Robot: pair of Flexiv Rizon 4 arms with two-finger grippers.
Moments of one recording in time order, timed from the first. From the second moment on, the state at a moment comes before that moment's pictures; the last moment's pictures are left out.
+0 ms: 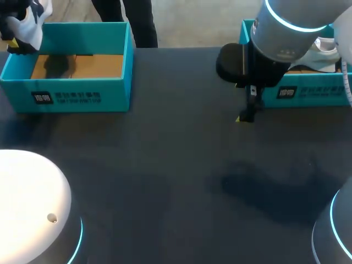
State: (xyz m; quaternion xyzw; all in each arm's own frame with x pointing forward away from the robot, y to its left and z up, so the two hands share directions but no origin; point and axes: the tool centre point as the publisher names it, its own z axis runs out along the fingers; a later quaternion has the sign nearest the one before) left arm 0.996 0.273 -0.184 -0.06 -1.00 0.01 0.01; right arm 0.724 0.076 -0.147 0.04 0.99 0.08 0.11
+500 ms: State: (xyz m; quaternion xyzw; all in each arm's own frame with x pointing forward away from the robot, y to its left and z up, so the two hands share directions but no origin) left arm 1.013 0.307 -0.168 -0.30 -0.95 -0.03 0.02; right arm 0.724 0.076 -0.147 0.04 0.99 0.08 0.11
